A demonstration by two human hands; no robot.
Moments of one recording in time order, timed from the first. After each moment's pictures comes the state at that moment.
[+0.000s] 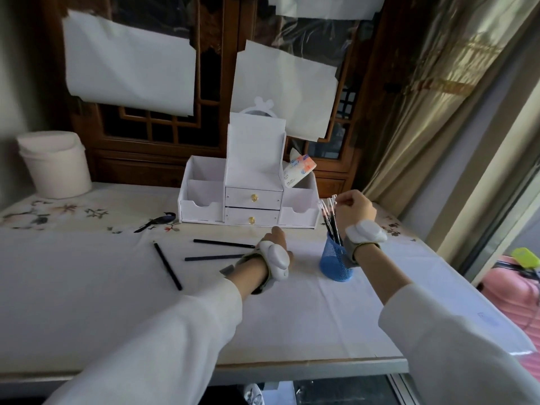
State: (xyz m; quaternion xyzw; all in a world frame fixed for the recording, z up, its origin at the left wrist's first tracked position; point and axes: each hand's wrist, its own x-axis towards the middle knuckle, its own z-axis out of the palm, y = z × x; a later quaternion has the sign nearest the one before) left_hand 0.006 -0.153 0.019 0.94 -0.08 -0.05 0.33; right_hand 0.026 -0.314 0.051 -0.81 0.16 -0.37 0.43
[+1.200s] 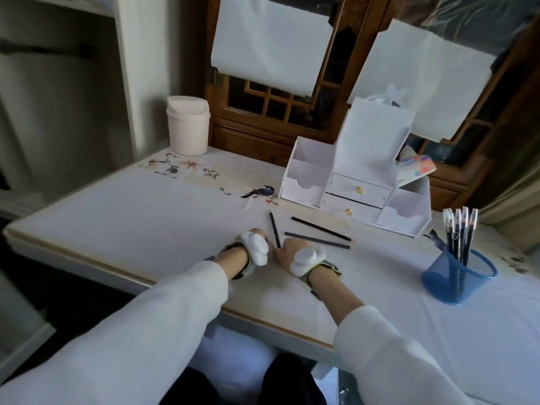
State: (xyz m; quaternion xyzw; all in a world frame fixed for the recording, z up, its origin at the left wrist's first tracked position) left_hand 0.015 0.070 -0.058 0.93 0.11 -0.10 0.33; right_hand 0.020 -0.048 -0.055 -0.99 -0.11 0.11 0.06
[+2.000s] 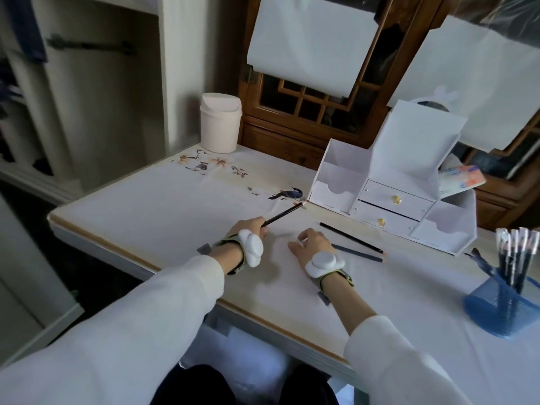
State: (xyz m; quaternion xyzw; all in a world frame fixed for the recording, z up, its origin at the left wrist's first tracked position) left_hand 0.019 0.138 -0.060 0.96 0.10 -0.02 0.27; right_hand 0.028 -0.025 -0.055 -0.97 -0.06 0.04 0.23
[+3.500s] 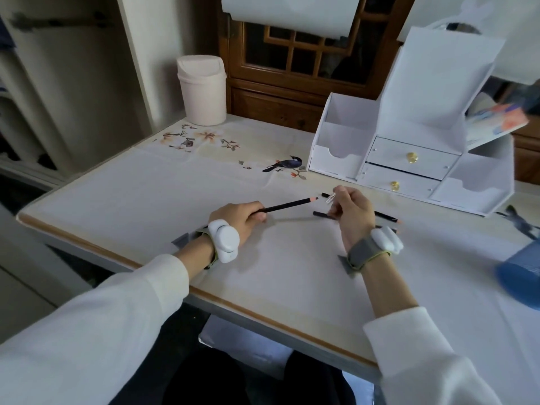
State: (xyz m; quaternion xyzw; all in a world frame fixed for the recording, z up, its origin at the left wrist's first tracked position) left_hand 0.013 0.145 -0.088 0.96 0.02 0.08 0.27; right_hand 0.076 -0.072 -0.075 -0.65 0.00 -0.06 0.76
